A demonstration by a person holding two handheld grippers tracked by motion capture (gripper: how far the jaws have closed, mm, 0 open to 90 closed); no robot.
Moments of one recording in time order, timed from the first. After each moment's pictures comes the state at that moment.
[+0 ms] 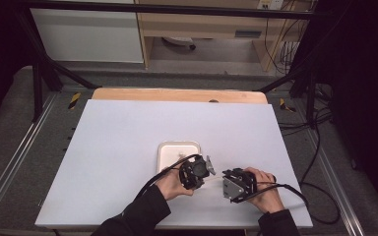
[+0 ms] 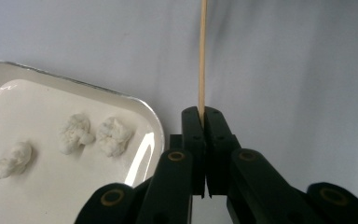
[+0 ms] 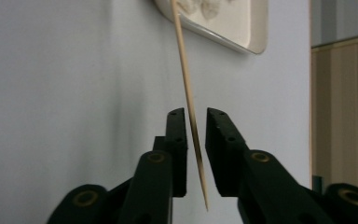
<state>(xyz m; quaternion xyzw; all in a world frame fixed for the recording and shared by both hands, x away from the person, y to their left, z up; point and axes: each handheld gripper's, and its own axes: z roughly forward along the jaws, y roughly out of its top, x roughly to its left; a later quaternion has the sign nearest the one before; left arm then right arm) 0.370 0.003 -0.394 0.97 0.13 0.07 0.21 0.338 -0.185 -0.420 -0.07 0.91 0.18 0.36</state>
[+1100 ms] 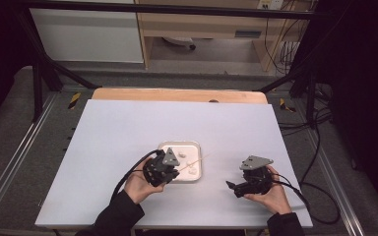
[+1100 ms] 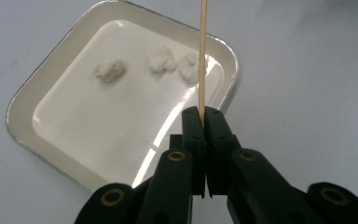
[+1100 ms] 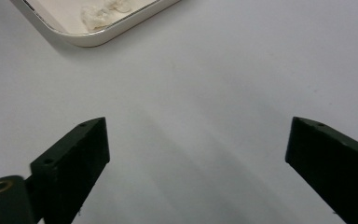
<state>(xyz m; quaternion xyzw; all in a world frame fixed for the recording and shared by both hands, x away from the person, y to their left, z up) 0.367 0.102 -0.391 0.92 0.23 0.11 0.31 0.356 -0.225 -0.429 0.33 0.86 0.34 0.19</state>
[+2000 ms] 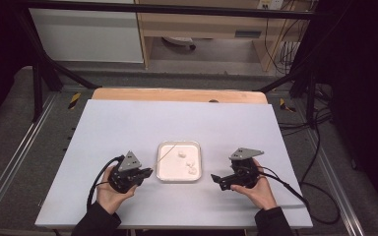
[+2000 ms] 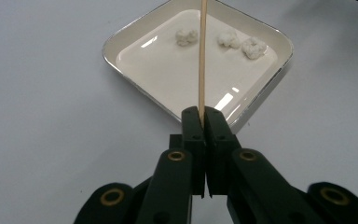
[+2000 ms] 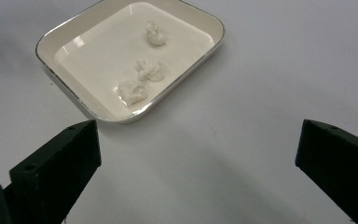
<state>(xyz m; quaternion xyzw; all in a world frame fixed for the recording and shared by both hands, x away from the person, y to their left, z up) 0.346 0.185 -0.410 0.85 0.32 0.15 0.39 0.372 -0.187 -0.418 0.37 0.83 0.40 0.14</state>
